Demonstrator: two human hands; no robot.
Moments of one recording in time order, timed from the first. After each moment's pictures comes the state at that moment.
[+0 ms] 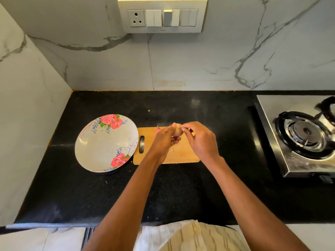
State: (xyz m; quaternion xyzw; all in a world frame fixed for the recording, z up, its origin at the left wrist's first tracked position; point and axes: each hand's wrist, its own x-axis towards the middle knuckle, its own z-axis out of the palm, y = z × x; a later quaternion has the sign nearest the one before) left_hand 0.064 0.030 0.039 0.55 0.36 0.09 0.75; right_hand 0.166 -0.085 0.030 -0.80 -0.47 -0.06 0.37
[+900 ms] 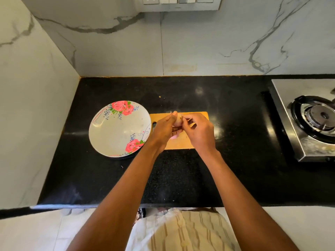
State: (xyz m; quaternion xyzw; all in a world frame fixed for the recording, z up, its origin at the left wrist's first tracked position) left_hand 0.020 0.057 0.042 0.58 0.36 0.07 0.72; right_hand 0.108 -0.057 0.018 -0.80 -0.41 -0.04 0.45
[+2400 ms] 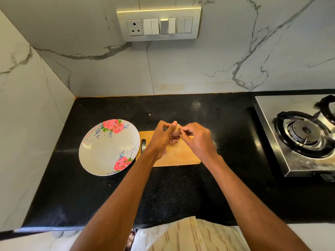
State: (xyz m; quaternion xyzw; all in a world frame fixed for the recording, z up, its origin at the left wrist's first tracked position) left_hand 0.073 0.048 0.044 0.58 0.36 0.12 0.72; right_hand 0.169 -0.079 0.034 -0.77 -0.48 -0.03 0.42
